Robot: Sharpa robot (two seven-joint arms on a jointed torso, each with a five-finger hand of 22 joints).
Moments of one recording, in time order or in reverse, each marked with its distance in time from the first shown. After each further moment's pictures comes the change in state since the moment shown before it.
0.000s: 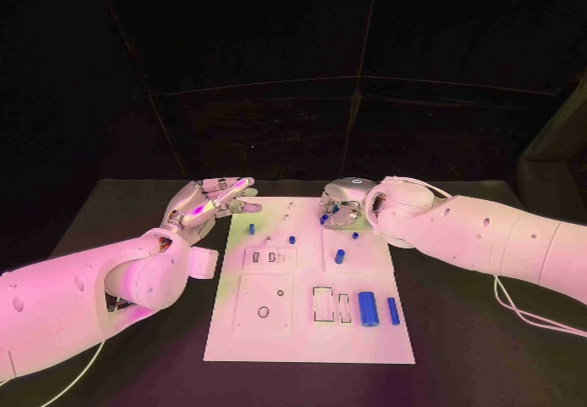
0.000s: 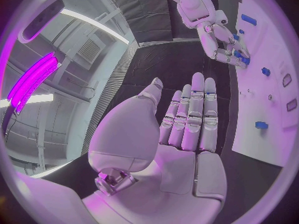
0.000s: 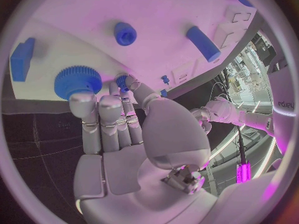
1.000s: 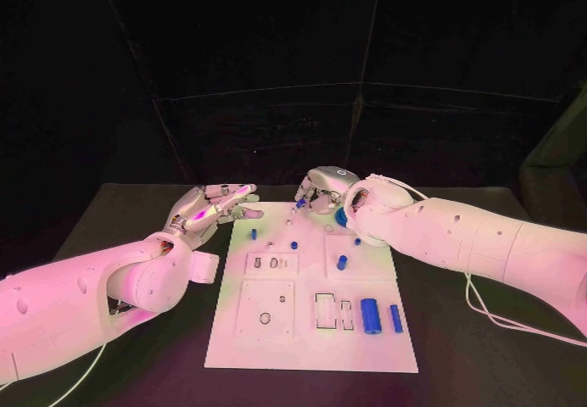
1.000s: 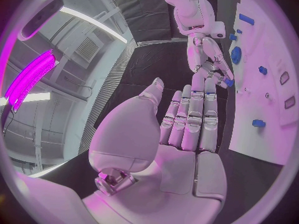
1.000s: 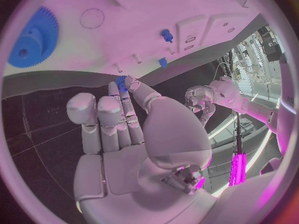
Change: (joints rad) left arm 0.006 0.010 0.000 -0.019 0.006 0.021 -0.032; left_hand 0.009 0.009 -0.001 -0.018 0.000 -0.005 0.005 -0.004 0.000 -0.004 0.004 -0.009 -0.001 0.000 0.000 -0.004 0.006 0.000 0.000 0.000 -0.004 -0.005; right arm 0.004 0.135 0.028 -0.105 0.095 -0.189 0.027; right_hand -0.021 -0.021 0.084 0.024 -0.006 0.002 0.010 -0.007 0.000 0.010 0.007 0.005 0.003 0.004 -0.004 0.027 0.001 -0.015 0.009 0.002 0.047 0.054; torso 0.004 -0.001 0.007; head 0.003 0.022
